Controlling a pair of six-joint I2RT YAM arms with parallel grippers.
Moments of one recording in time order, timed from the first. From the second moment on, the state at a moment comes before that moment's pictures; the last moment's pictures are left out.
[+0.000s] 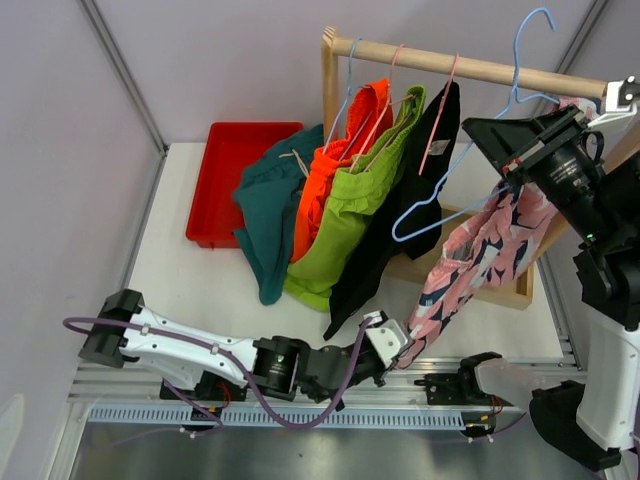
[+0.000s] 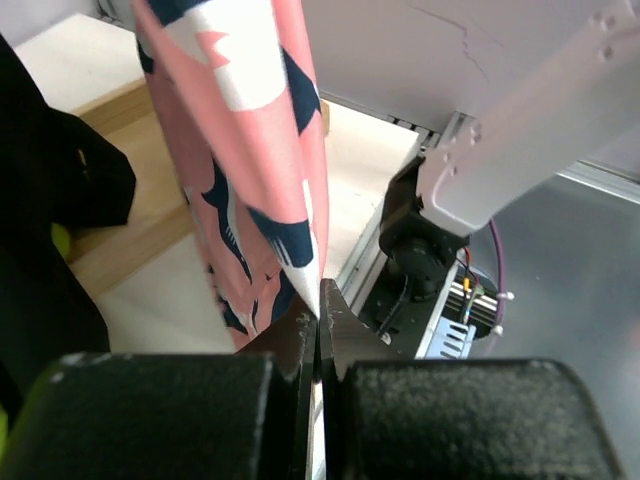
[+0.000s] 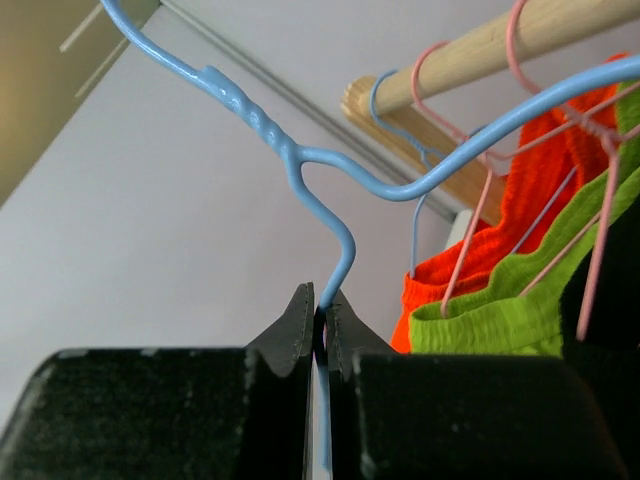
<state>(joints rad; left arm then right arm) -1.75 1.33 1.00 0.20 -0.65 -0.14 0.26 1.12 2.06 -0.74 -0.27 0.96</state>
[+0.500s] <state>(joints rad) -1.67 1.45 1.30 0.19 -0.78 0.08 0.26 0.82 1.56 -0.32 -0.42 1.54</state>
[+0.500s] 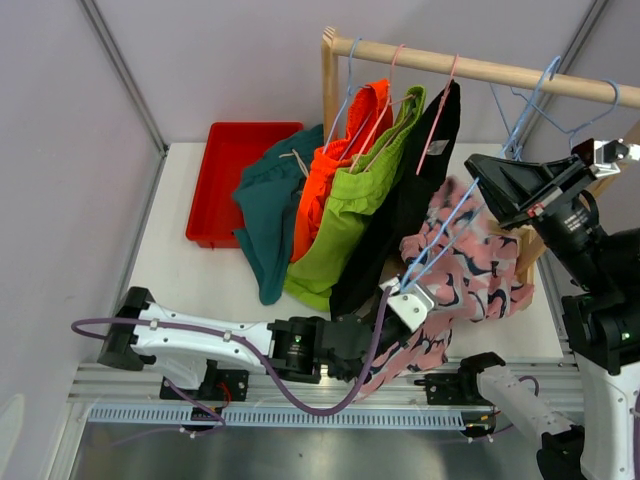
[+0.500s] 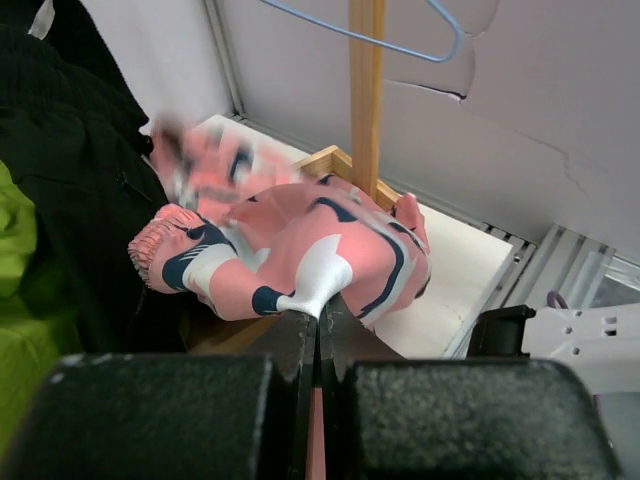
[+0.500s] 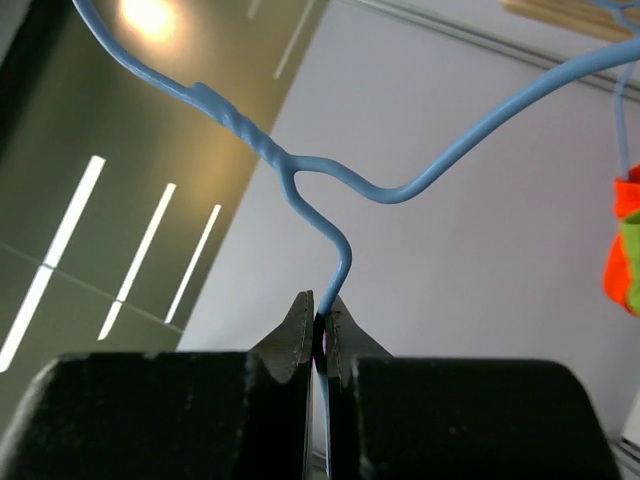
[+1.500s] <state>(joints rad) -2.02 1.27 1.69 -1.17 -1.19 -0.61 -0.13 1.05 1.31 0.18 -0.64 1.66</state>
